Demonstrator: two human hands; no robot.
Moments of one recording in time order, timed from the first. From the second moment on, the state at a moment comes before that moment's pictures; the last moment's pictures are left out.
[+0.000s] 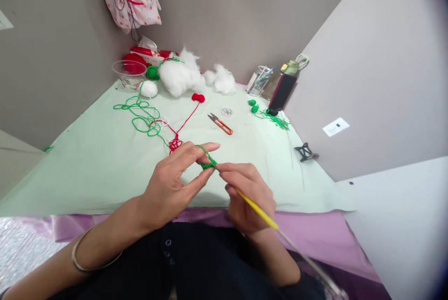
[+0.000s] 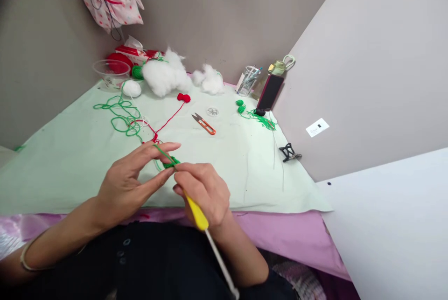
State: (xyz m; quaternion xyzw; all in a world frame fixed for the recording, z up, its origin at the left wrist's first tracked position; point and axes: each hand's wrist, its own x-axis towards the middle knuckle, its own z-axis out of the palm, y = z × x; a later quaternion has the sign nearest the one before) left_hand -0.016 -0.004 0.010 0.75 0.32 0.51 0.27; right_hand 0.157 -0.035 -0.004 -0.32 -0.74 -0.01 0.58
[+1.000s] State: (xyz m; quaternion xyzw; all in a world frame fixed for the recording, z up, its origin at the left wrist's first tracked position) left_hand -0.013 0.003 0.014 0.41 0.25 0.40 0.78; right_hand 0.155 -0.023 -0.001 -0.34 -0.50 0.39 0.69
